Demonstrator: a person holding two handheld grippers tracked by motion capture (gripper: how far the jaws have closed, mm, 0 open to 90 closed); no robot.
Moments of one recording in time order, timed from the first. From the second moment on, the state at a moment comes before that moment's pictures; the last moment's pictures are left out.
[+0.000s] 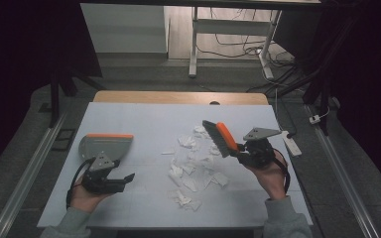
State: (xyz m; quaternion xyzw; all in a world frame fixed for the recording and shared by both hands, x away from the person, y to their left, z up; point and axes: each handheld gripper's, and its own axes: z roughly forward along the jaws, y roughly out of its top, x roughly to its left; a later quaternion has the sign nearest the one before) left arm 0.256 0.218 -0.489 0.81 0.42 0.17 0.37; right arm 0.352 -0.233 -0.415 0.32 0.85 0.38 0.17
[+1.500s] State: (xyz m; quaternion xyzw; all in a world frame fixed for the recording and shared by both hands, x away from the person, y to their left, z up) left arm 0.260 0.214 -0.499 0.82 0.41 0.16 0.37; right arm 0.414 -0.165 -0.429 0.27 0.94 0.19 0.10
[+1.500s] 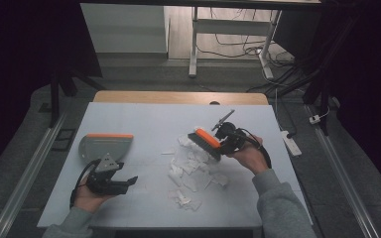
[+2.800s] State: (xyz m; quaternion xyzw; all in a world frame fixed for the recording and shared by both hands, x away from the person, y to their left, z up) left arm 0.258 0.222 -0.500 0.82 0.41 0.16 0.37; right arm 0.470 -0.105 -0.449 0.18 0.97 0.07 0.12
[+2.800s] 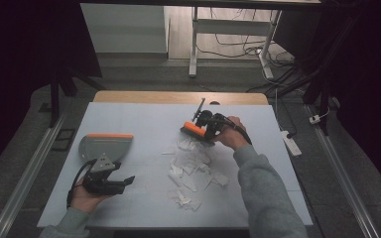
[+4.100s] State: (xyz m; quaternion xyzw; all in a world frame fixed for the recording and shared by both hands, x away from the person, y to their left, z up) left arm 0.258 0.222 -0.501 0.82 0.41 0.16 0.37; right arm 0.432 -0.063 -0.422 0.26 0.92 0.28 0.09
